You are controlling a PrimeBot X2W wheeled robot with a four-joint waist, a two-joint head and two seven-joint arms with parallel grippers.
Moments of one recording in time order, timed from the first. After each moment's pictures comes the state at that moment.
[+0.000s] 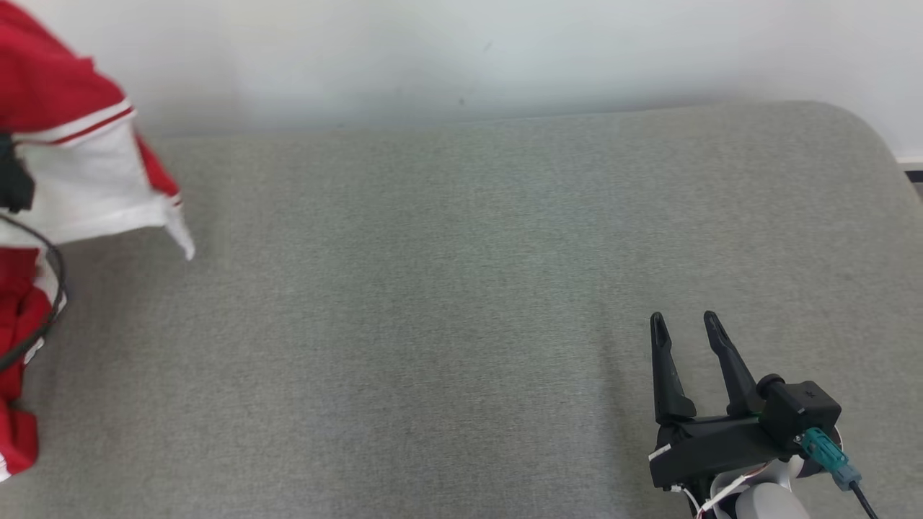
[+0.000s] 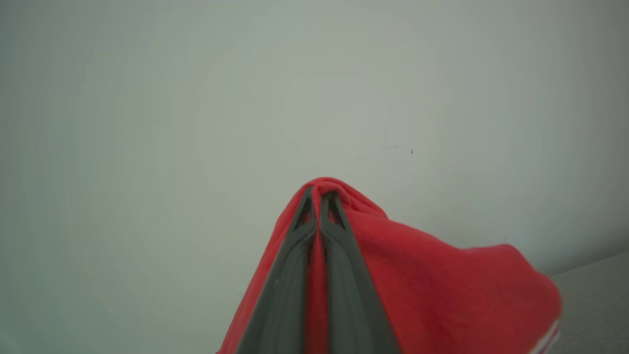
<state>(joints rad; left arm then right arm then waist) -1.12 0.48 -0.20 0.73 -0.21 -0.13 -0.22 -0.20 -0.05 0.18 0.17 0.19 0.13 -0.26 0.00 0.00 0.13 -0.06</state>
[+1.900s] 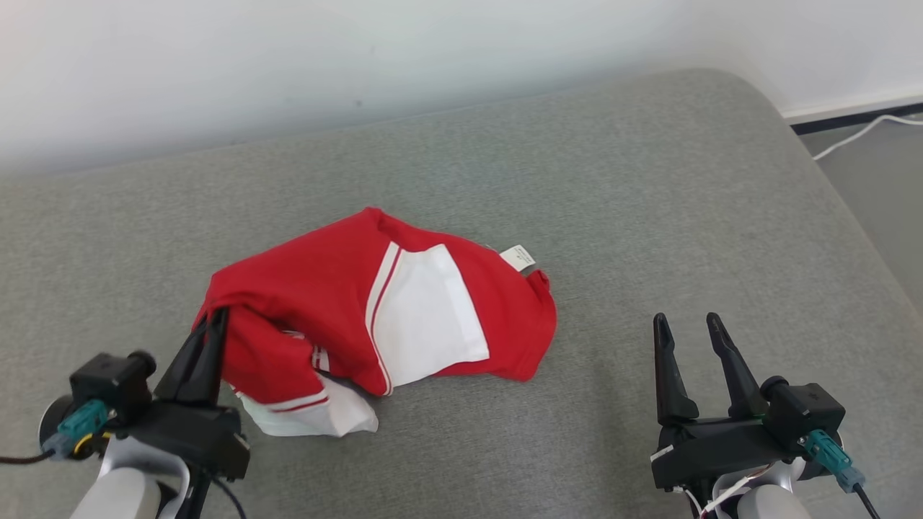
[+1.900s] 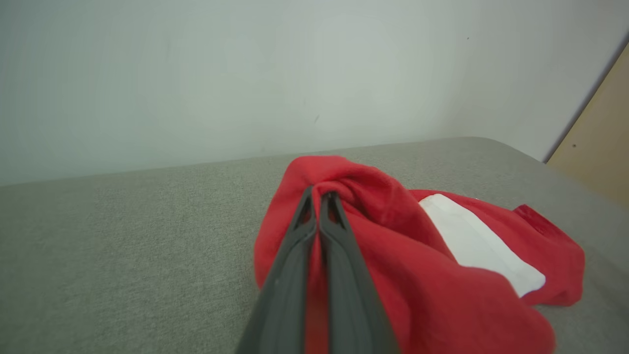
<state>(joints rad) -0.40 0.36 -0.31 0.15 -0.47 0.05 -0.14 -0.19 -0.05 0.18 0.16 0.21 0.13 -0.26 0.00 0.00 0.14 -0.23</state>
